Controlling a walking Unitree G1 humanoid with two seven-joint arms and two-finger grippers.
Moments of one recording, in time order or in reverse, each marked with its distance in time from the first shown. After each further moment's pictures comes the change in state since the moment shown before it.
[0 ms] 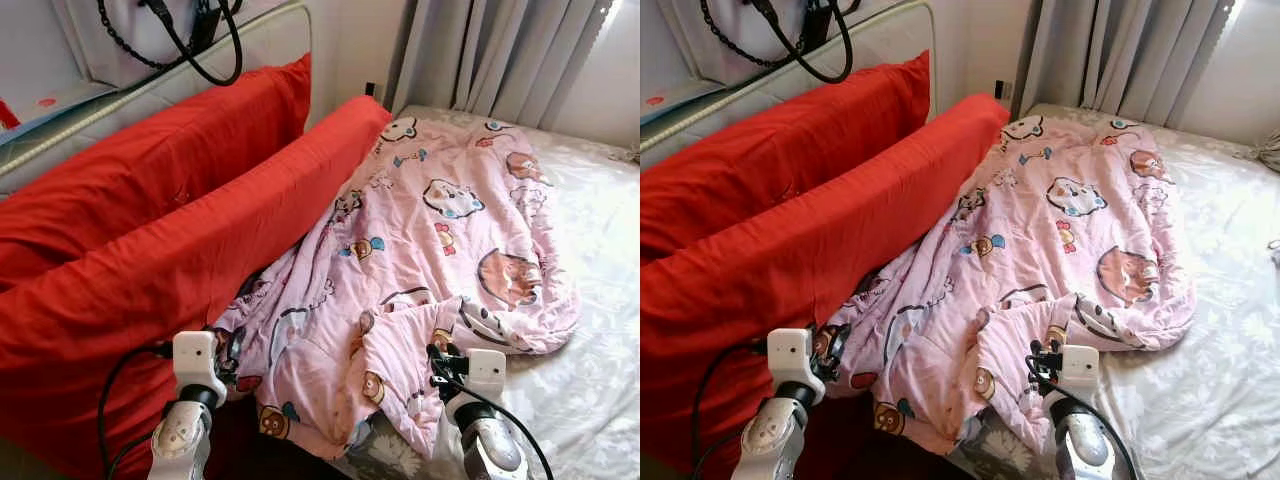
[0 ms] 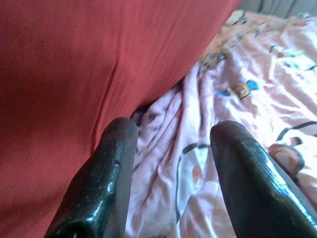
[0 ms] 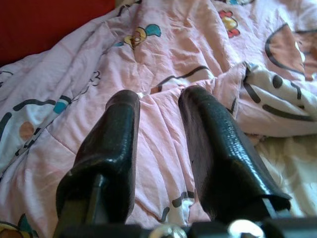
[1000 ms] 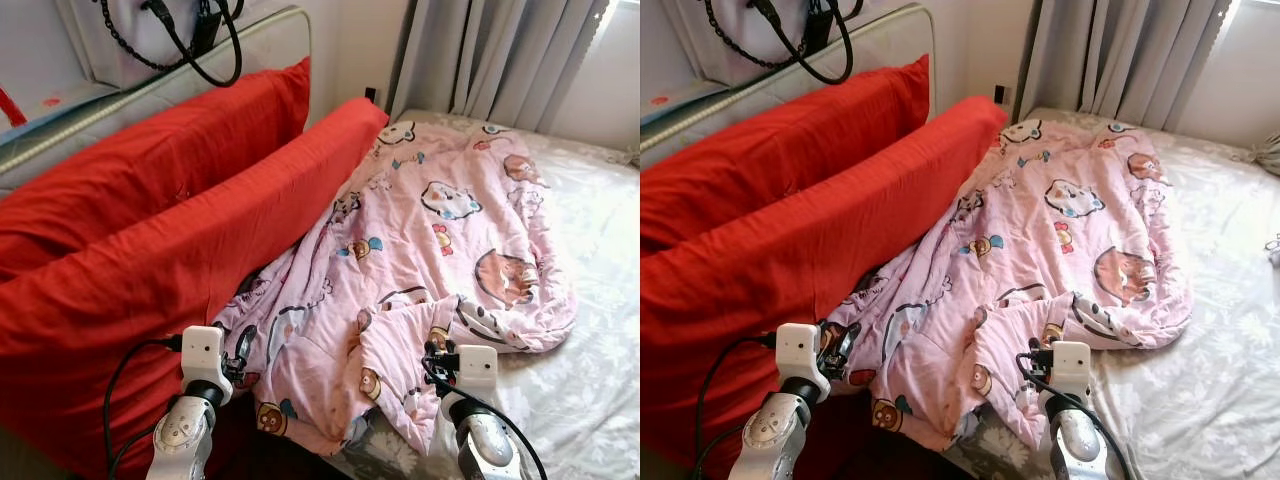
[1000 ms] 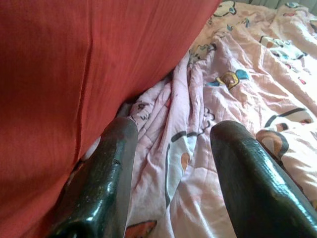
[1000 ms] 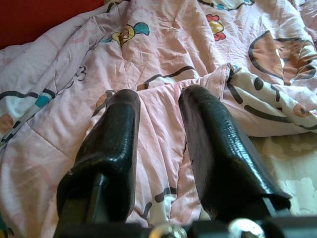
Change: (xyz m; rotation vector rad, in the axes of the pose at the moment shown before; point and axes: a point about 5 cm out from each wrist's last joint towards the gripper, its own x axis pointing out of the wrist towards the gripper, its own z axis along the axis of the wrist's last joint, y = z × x) left arm -0.002 -0.004 0.002 0.009 0.038 -0.037; right arm 0.003 0.003 0.003 -0.064 0.005 -0.050
